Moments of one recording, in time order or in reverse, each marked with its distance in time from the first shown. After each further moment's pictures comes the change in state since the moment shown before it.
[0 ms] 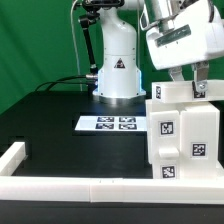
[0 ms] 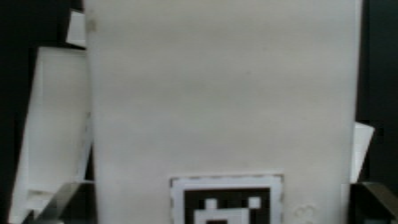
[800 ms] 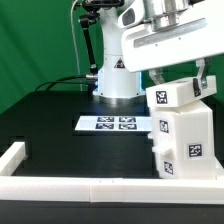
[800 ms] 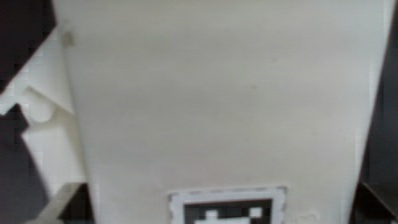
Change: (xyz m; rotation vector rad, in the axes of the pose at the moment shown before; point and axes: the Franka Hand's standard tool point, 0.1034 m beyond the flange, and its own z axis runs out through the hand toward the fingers) arm 0.014 -0.002 -0.003 -0.001 0.058 -0.465
